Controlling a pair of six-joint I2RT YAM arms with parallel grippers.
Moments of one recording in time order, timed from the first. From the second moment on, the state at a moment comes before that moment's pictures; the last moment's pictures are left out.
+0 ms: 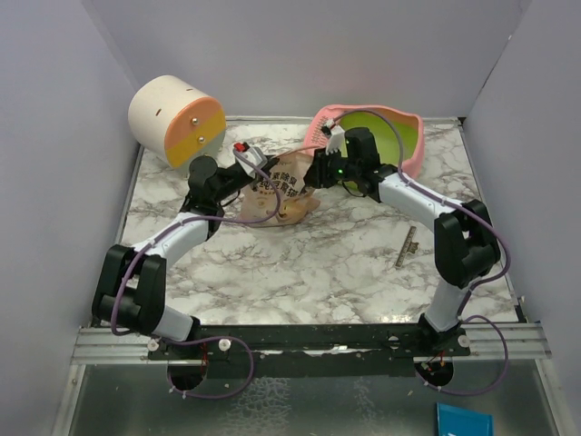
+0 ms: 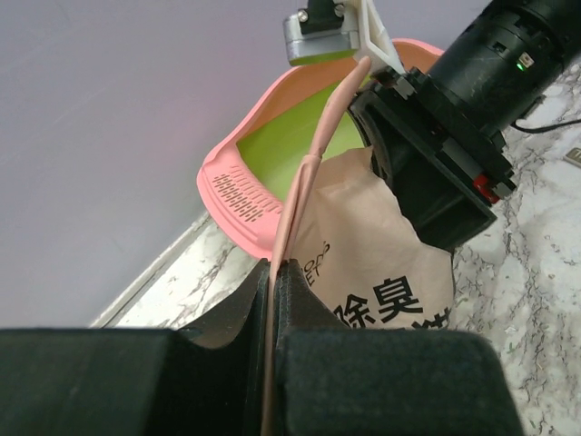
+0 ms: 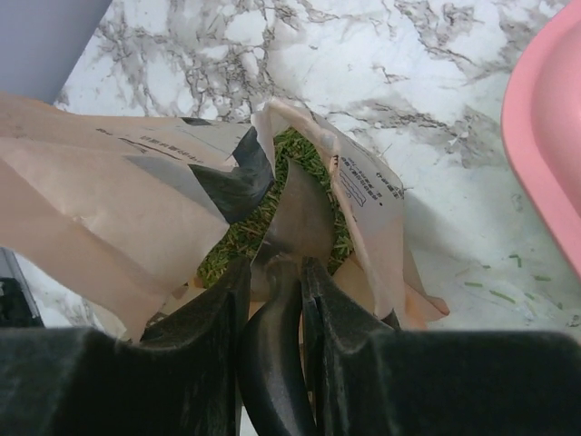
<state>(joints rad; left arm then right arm) -0.31 1.43 0.80 0.75 0.65 0.23 0.49 1.80 1.31 -0.01 -0.49 0.26</state>
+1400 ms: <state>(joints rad) -0.28 1.14 0.78 0.73 0.51 0.18 0.34 1.71 1.02 0.42 -0.76 0.78</state>
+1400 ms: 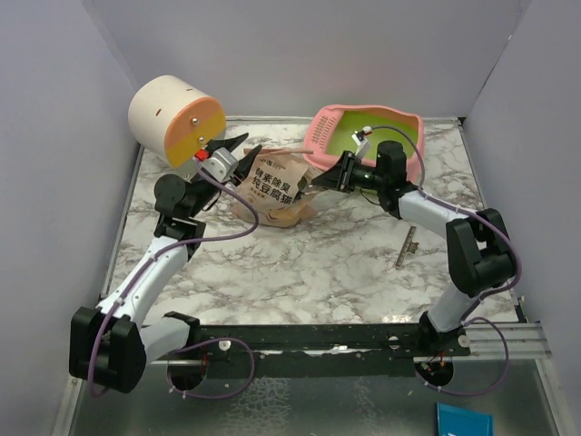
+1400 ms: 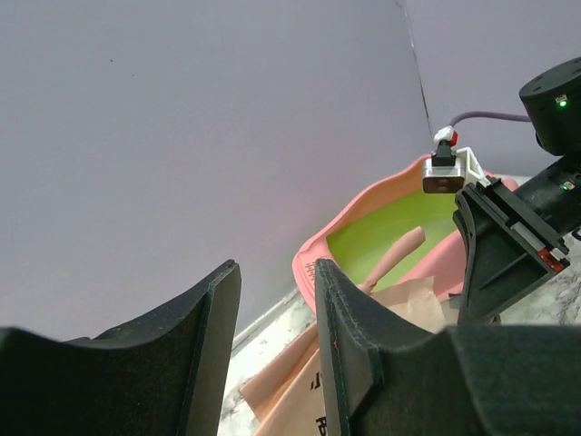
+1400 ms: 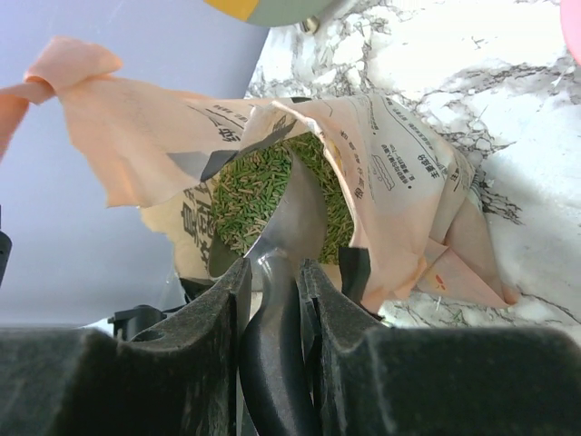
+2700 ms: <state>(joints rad) -0.28 0.96 0.63 0.65 0.34 0.07 0.17 1.46 0.72 0.68 -0.78 0.72</state>
